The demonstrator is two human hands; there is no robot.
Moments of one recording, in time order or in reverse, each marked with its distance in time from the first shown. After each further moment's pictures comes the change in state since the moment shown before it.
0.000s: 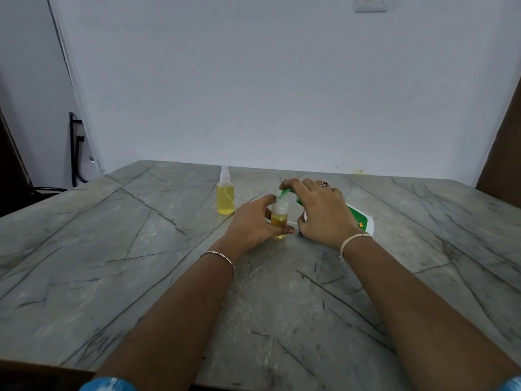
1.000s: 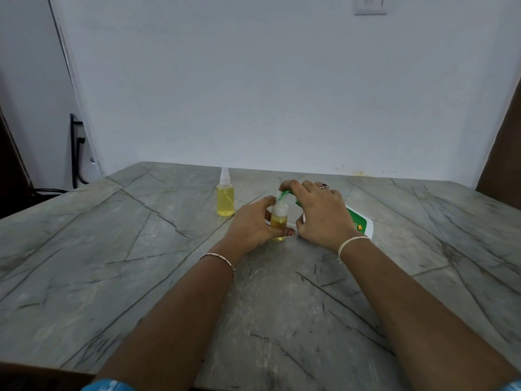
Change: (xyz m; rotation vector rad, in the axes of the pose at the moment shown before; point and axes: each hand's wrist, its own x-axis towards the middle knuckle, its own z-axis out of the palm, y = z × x) left_hand -0.001 0.002 0.000 0.001 -0.009 -0.003; right_hand 0.001 -0.003 0.000 -0.021 -0.006 0.012
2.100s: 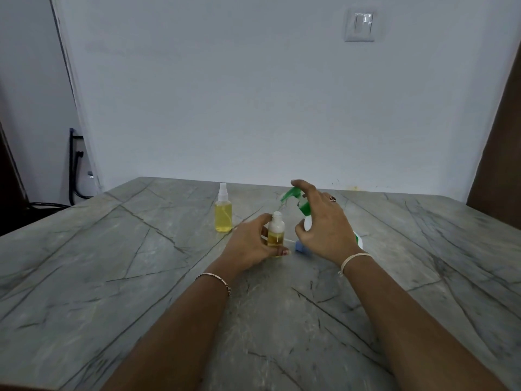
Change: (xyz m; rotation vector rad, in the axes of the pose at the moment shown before) left_hand -0.005 -0.003 -0.002 -0.025 -0.040 0.011; right_hand -0.004 0.013 -0.002 0.349 0.249 0.028
